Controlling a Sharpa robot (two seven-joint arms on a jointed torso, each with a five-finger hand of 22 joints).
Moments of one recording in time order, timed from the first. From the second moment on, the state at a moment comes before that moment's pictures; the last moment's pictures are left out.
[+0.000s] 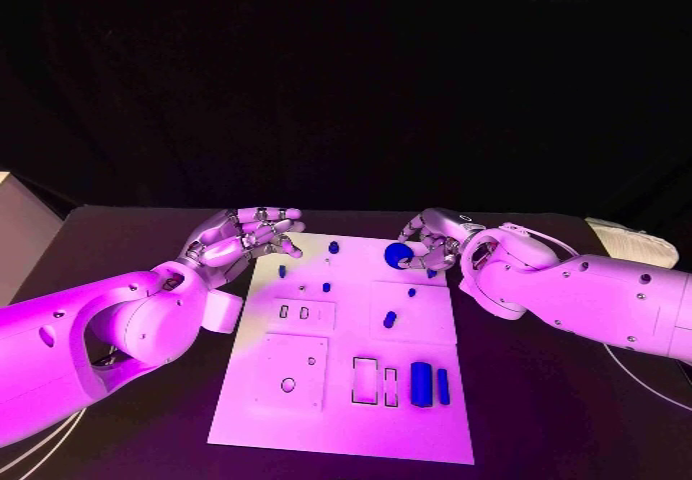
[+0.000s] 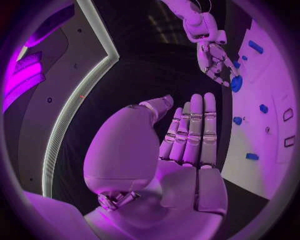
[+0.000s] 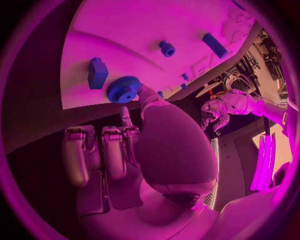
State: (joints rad) left arm 1.24 -0.95 -0.03 1.68 -0.01 -0.18 0.42; left_hand 1.41 -0.17 0.56 0.09 0.05 0.85 0.22 0.21 0.15 1.03 0.17 0.15 0.07 0.94 0.10 0.79 0.49 0.17 0.84 0.19 0.71 0.40; right arm 1.32 -0.80 -0.15 1.44 -1.35 -0.42 -0.23; right_hand 1.44 -0.20 0.13 0.29 0.22 0.89 0.16 0.15 0.29 1.47 0.07 1.51 1.31 1.47 0.00 1.54 1.31 0.03 1.46 0.10 1.52 1.31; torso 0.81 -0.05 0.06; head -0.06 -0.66
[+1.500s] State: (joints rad) left arm 1.24 -0.95 -0.03 1.68 -0.01 -0.18 0.42; left_hand 1.41 -0.17 0.56 0.09 0.05 0.85 0.22 0.21 0.15 1.03 0.17 0.15 0.07 0.94 0.10 0.79 0.48 0.17 0.84 0.19 0.71 0.40; right arm 1.32 -0.76 -0.15 1.39 -1.36 -0.41 -0.24; right_hand 1.47 -0.16 0.26 0.27 0.24 0.98 0.15 0.19 0.29 1.47 0.06 1.52 1.31 1.47 -0.01 1.55 1.31 0.03 1.46 0.10 1.54 1.31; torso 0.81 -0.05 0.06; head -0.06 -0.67
